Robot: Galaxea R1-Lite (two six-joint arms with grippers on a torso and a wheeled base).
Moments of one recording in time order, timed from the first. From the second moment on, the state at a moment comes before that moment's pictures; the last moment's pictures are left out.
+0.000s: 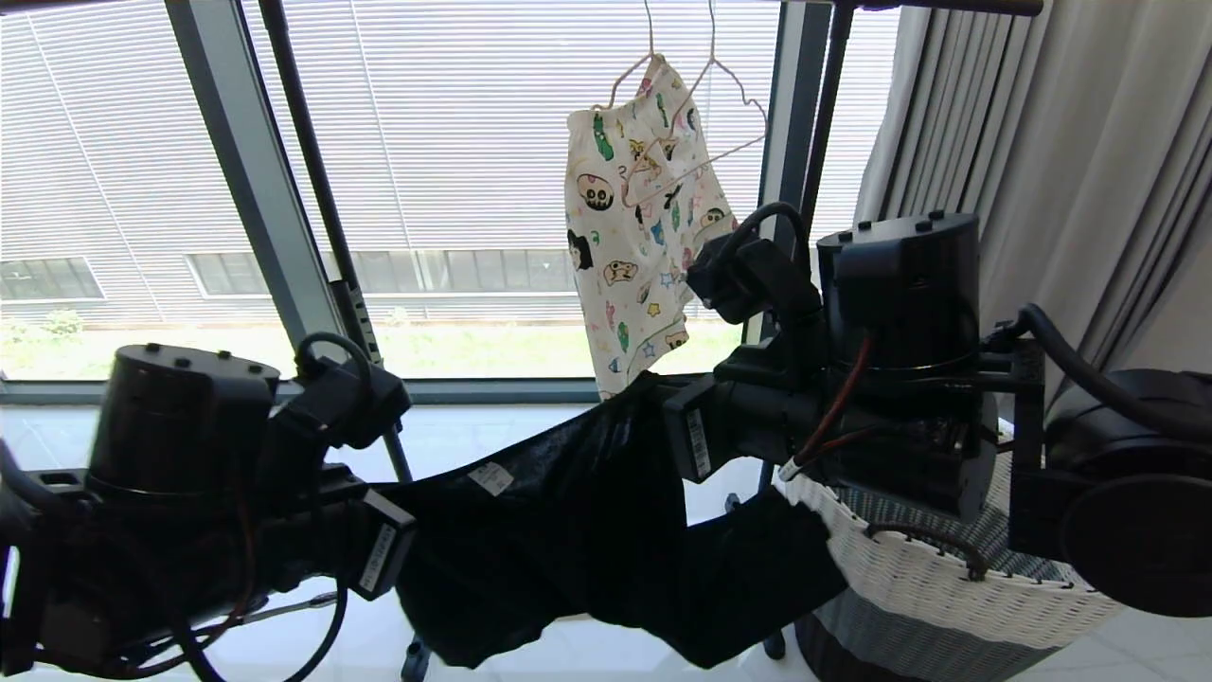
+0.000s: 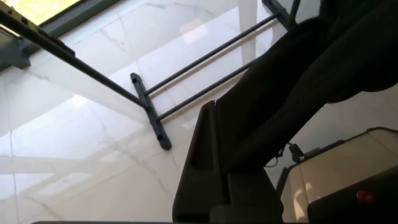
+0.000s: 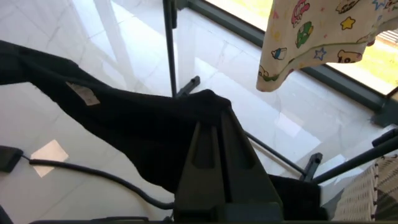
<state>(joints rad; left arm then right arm) -0.43 1.38 -0.67 -0.09 0.09 0.21 0.96 1.76 -1.18 -0.30 -0.13 0.07</state>
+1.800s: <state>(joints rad) -0.64 1.41 -1.42 0.44 -0.16 0.55 0.79 1.30 -1.30 0.27 -0.17 -0.15</state>
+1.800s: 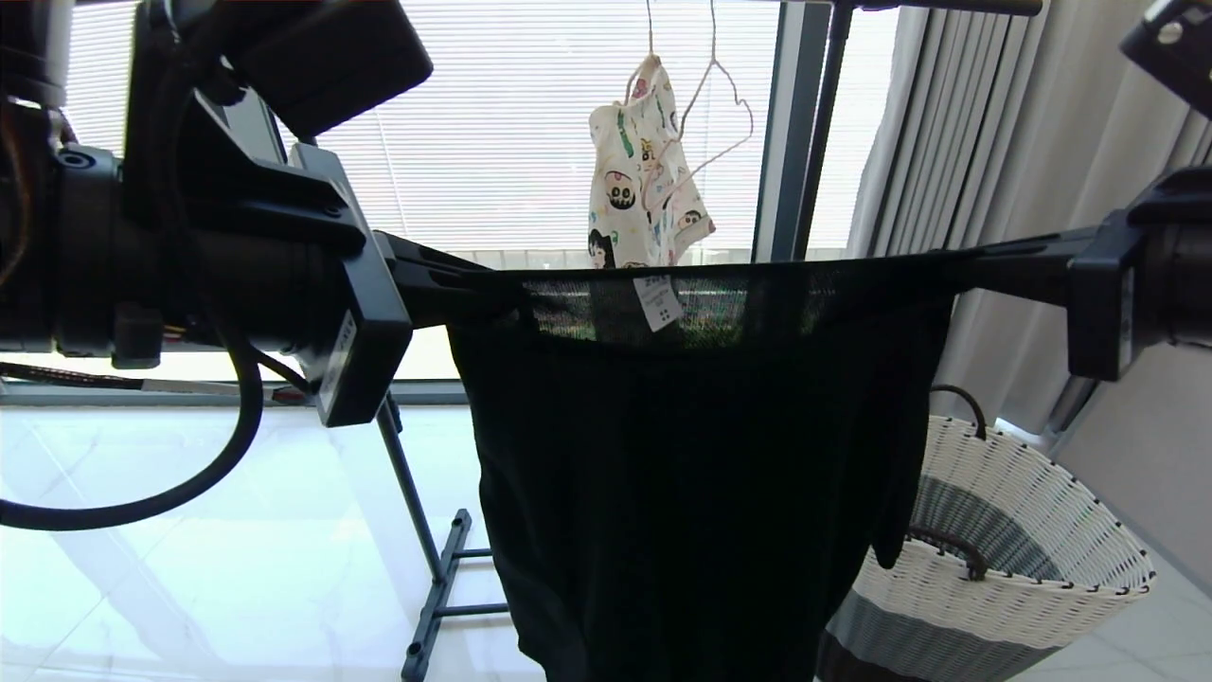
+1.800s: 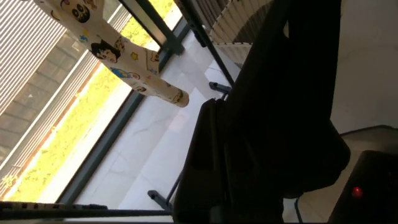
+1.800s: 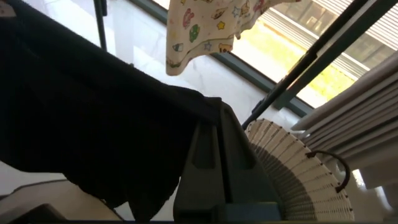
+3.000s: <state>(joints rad) -0.70 1.32 -1.31 0.65 -0.29 0.37 0.85 1.37 -1.37 0.18 -0.17 -0.15</state>
